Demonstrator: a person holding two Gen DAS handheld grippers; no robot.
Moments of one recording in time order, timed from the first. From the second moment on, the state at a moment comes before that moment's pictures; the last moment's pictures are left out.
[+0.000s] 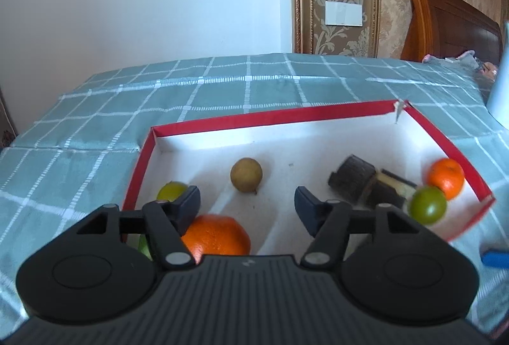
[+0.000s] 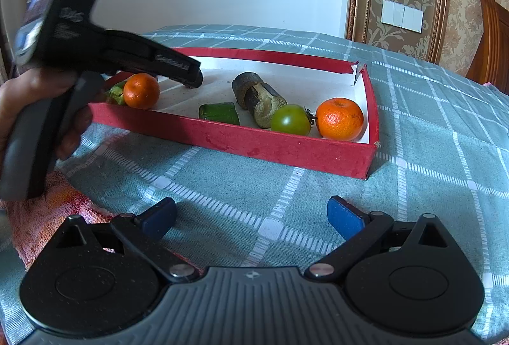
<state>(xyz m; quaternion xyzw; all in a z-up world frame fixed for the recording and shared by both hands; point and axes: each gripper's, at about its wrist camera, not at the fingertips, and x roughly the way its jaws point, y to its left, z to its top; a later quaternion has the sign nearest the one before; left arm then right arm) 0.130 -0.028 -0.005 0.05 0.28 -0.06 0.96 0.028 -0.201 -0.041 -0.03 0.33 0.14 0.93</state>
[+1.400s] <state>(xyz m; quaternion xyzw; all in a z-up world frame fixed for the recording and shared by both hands) -0.040 0.017 0.021 0.01 0.25 -0.02 0.97 -0.026 -0.184 -0.008 0.02 0.24 0.02 0.97</state>
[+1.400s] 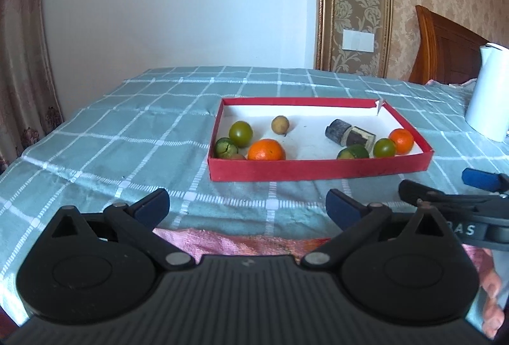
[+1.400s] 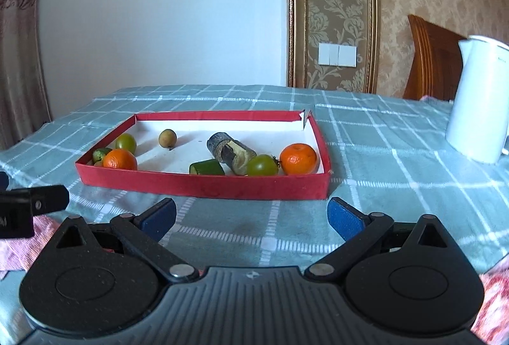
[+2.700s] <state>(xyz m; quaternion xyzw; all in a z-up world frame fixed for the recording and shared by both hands) -0.041 0.008 0.017 0.01 0.27 -0.04 0.96 -0.028 -0.181 -0.014 0.03 0.26 0.03 0.96</state>
